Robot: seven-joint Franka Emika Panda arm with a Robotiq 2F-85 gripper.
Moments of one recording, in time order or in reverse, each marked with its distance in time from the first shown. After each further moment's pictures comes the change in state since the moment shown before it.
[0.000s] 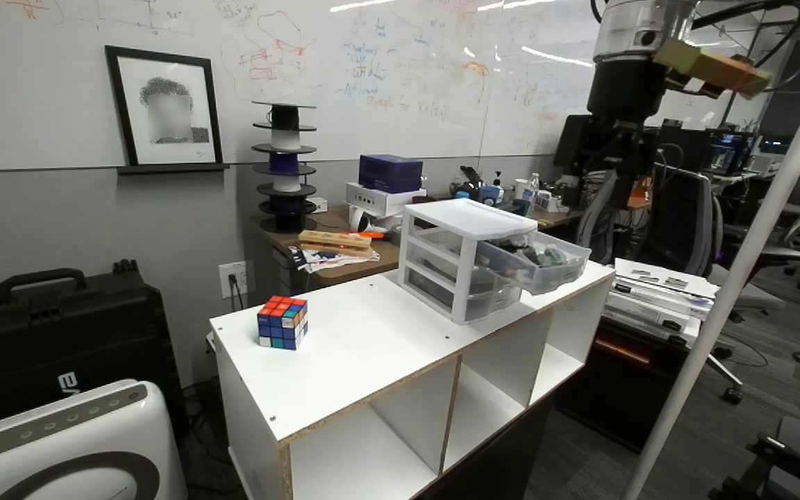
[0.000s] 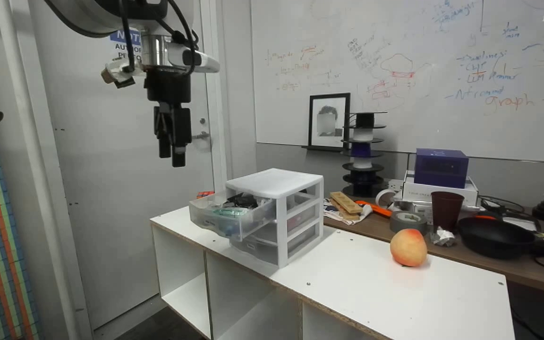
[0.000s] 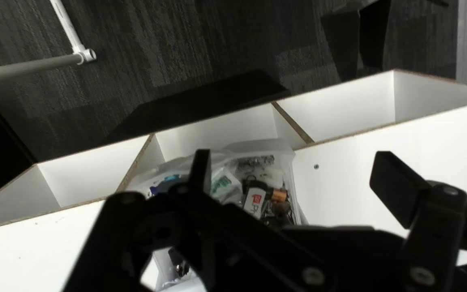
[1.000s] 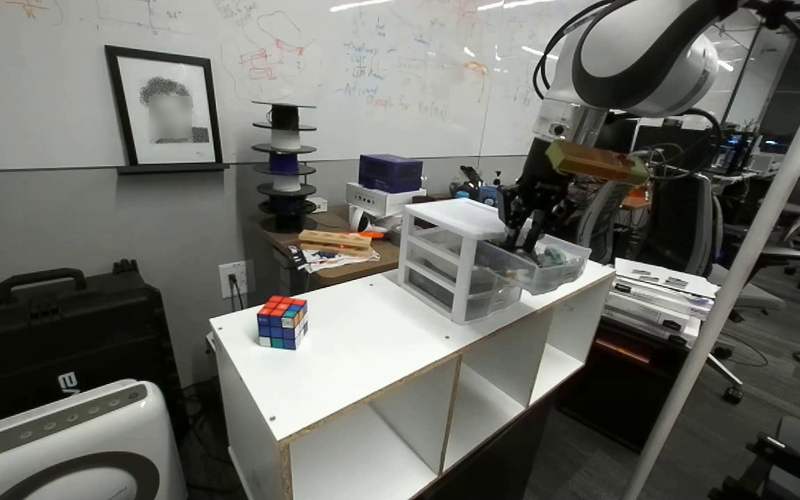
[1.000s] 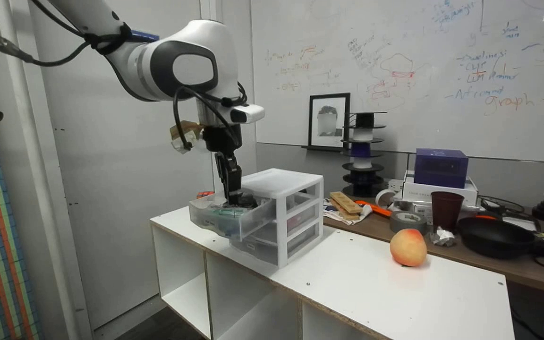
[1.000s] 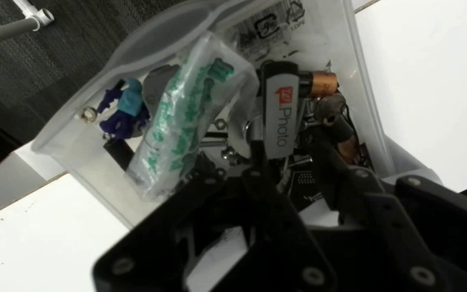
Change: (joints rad) arm -0.026 0.335 -0.039 0.090 0.016 0.421 0.151
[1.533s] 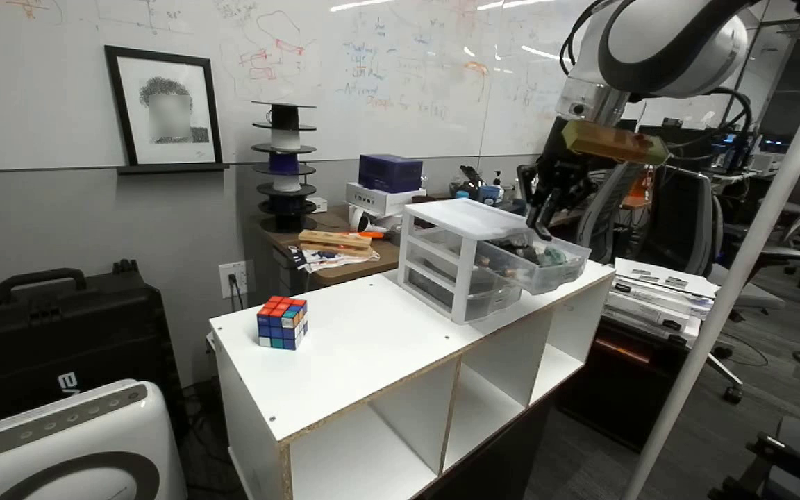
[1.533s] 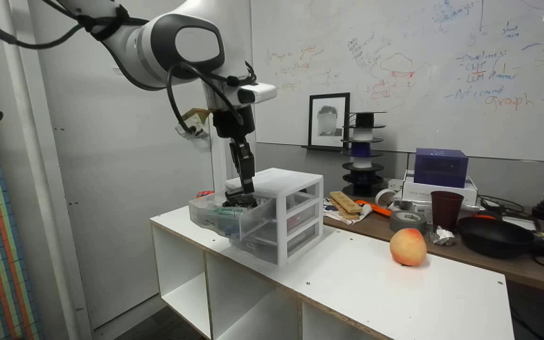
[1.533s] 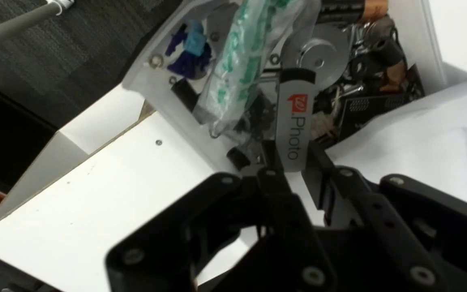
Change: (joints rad) arm -0.032 -0.059 -0.035 -0.011 -0.079 0.011 0.099
